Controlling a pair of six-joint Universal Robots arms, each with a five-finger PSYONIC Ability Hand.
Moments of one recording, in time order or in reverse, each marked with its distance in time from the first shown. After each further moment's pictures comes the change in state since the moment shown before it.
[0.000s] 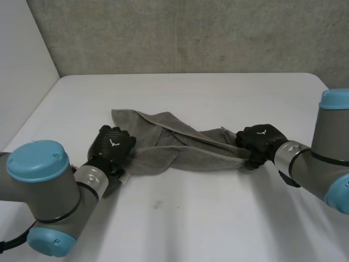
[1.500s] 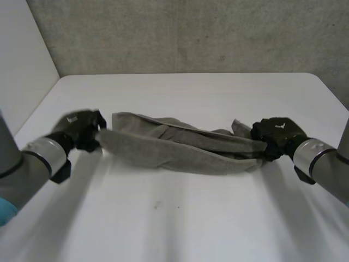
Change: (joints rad) left arm 0.255 0.148 0.093 -0.306 0.234 -0.582; right arm -0.107 -0.085 0.113 -0.121 -0.076 0.028; left_hand 0.516 0.557 0.554 0.555 0.548; right_hand 0.092 0.134 0.132 0.129 0.079
